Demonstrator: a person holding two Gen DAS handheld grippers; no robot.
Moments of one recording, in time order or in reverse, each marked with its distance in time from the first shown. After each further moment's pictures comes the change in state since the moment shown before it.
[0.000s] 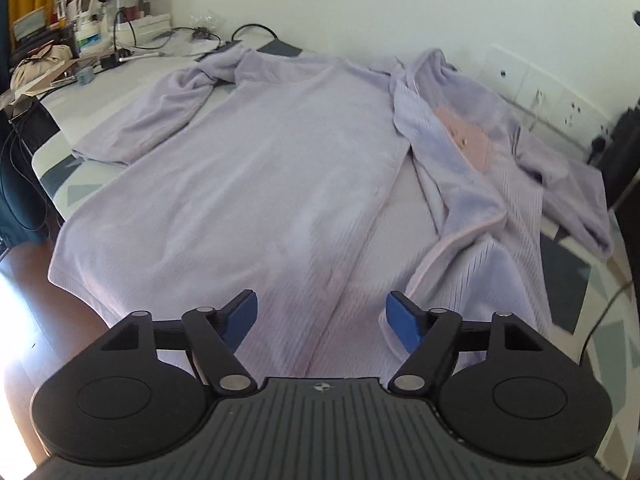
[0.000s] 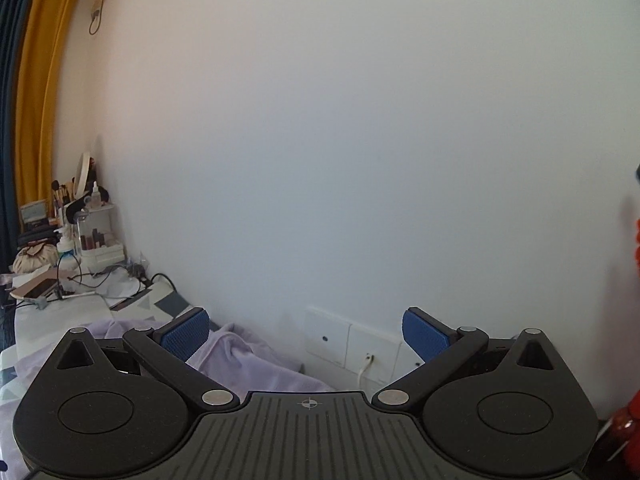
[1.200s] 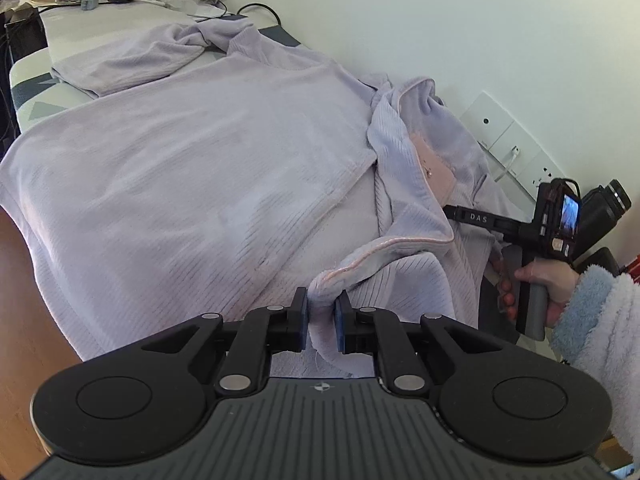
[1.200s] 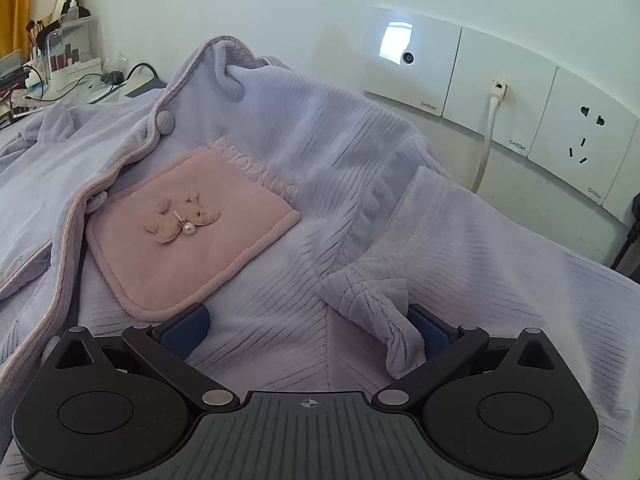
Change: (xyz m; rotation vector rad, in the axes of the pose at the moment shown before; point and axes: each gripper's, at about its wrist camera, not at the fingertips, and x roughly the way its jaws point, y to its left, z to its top) left arm 0.000 0.002 -0.008 -0.269 -0.051 -0.173; right arm 0.198 0.049 -0.212 -0.073 0.412 -0.019
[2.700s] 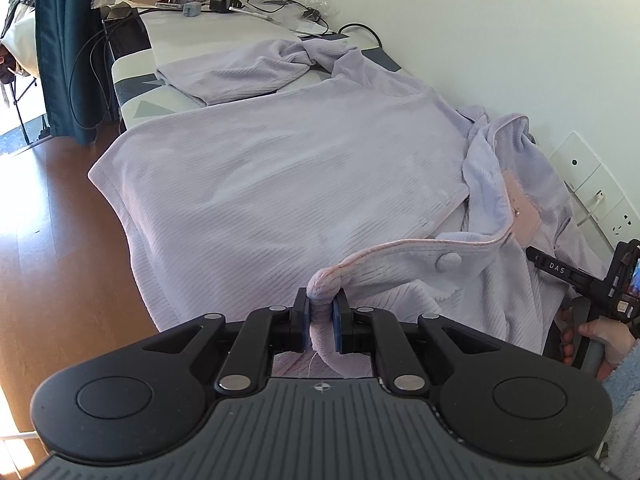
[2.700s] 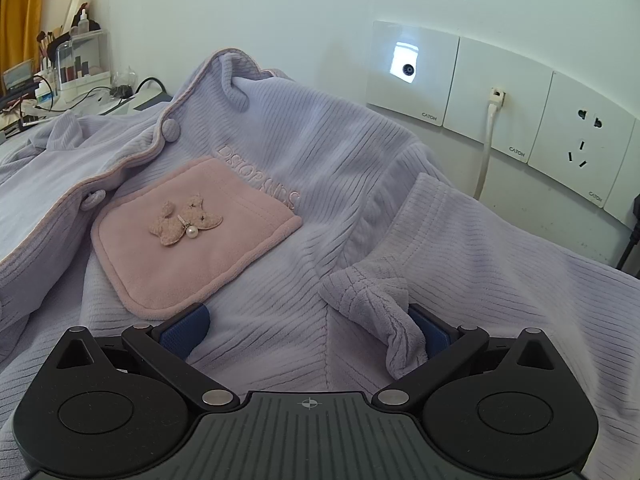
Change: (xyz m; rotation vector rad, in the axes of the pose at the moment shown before) left arm -0.017 0.007 0.007 -0.116 -0.047 0.274; right arm 0.002 -0.004 -0.007 -0.009 -0.063 0.018
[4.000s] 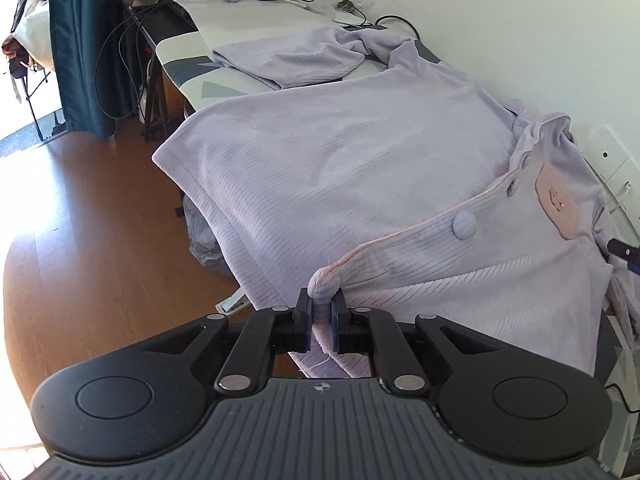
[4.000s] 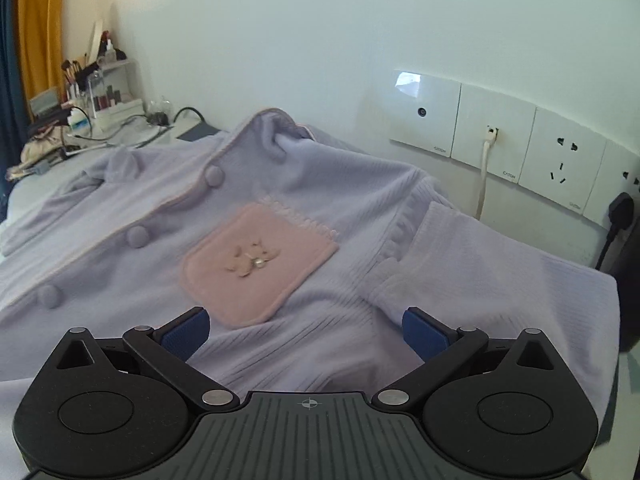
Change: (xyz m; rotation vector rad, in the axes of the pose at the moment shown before) left arm 0.000 0.087 -0.009 0.001 0.039 0.006; right arm -0.094 0.019 0.005 0.049 -0.025 0.117
